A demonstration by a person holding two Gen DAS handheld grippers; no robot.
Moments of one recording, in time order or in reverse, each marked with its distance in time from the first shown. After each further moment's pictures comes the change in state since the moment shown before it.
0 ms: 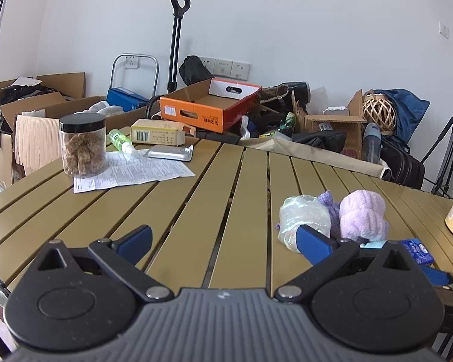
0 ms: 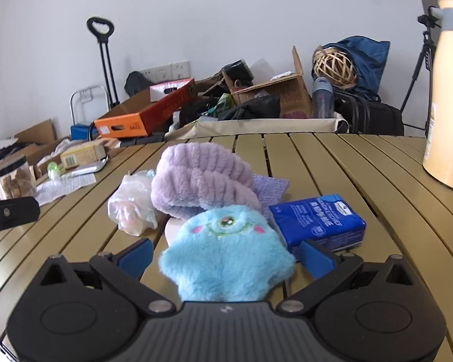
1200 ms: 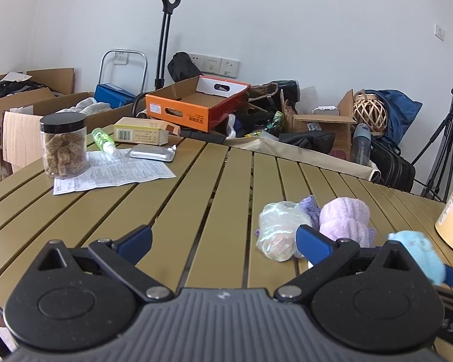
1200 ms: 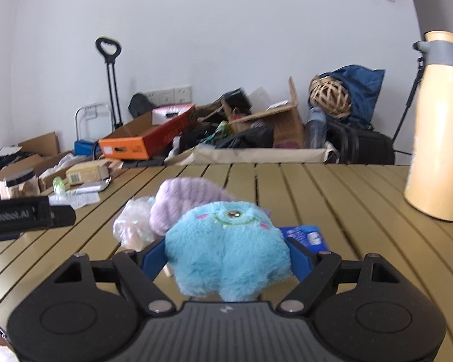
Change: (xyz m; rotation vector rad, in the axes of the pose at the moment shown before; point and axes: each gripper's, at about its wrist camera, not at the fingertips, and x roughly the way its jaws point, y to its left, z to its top) left arm 0.010 -0.019 0.010 -0.008 0.011 -0.043; right arm -0.052 -0.023 0.009 -0.006 -0.118 -0.022
